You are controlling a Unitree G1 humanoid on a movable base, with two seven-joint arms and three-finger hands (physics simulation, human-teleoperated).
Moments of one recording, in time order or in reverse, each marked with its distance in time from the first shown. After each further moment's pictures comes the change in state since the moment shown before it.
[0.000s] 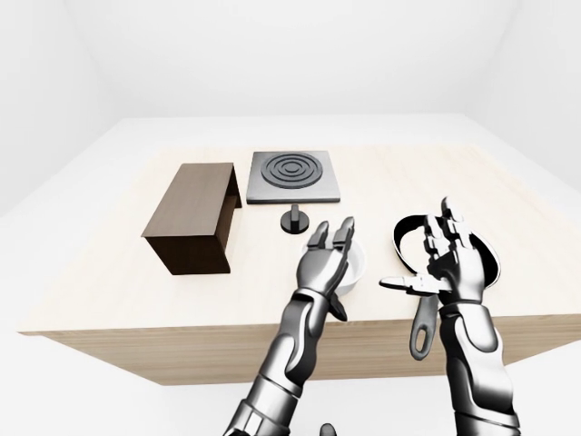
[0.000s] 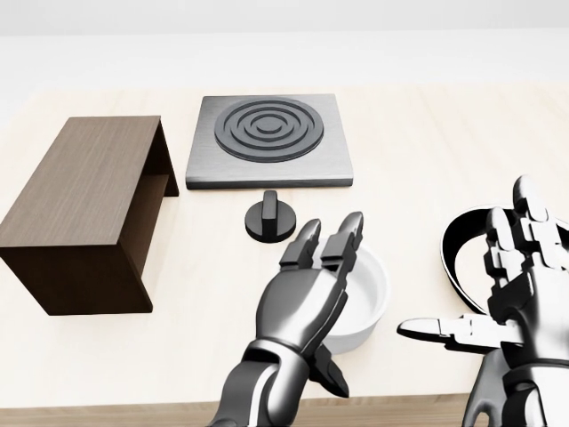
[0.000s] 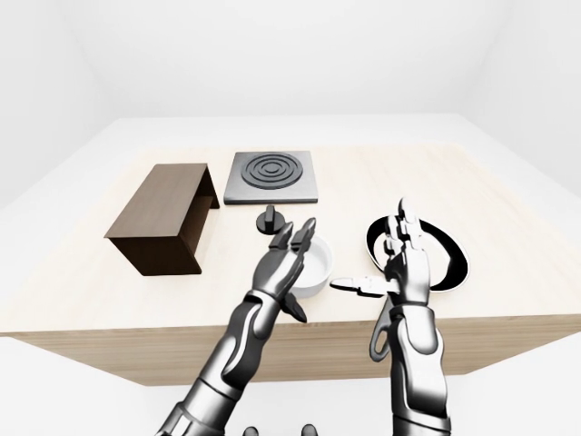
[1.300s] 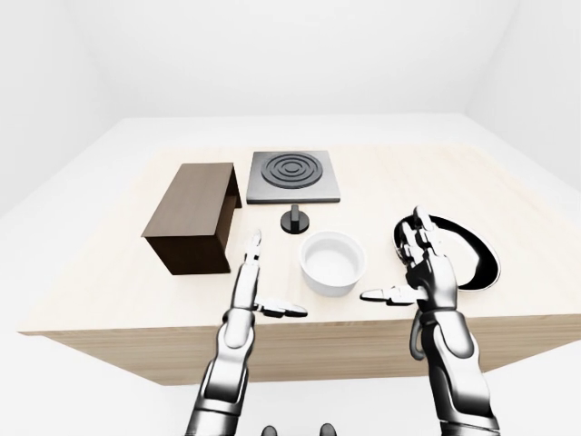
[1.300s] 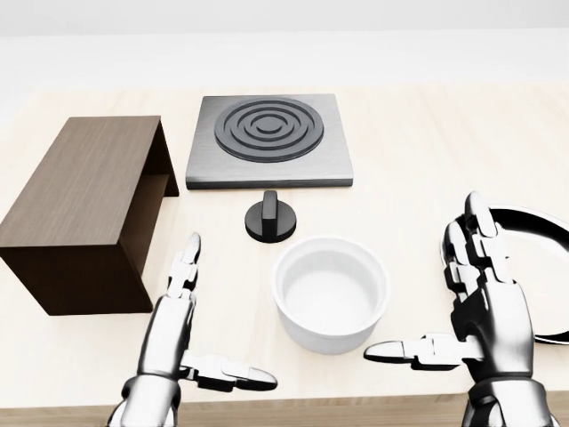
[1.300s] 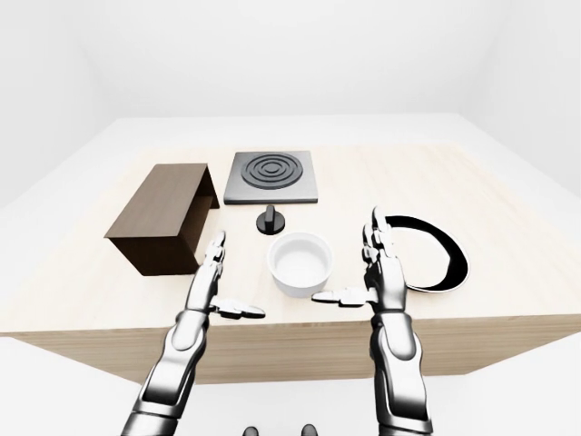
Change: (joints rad) left arm 0.209 0.220 0.270 -0.162 -0.891 0.000 0.036; right arm 0.043 0.040 0.102 0.055 -0.050 -0.085 0.031
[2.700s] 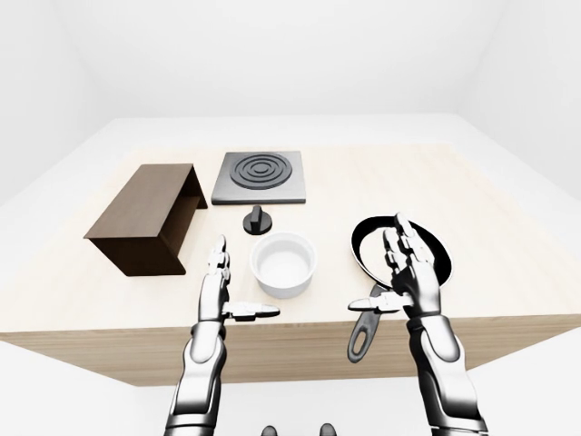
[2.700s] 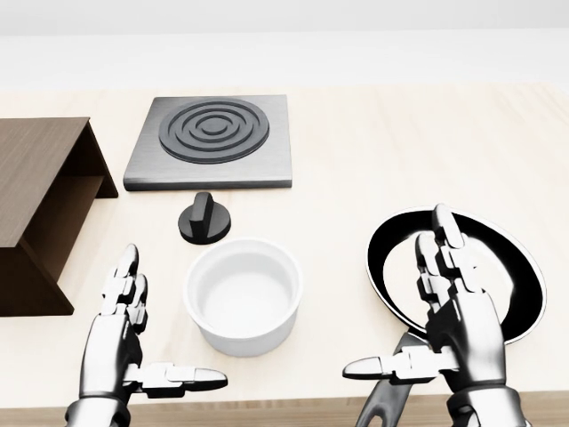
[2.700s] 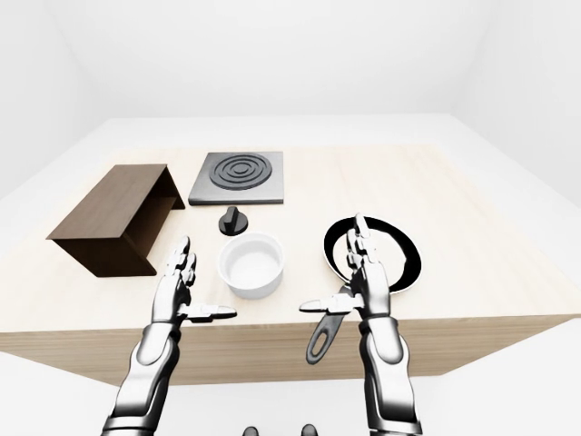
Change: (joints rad) left arm 0.065 0.053 0.124 0.001 -0.191 -0.143 -0.033; right arm 0.018 0.018 0.056 0.035 -0.012 -0.028 0.029
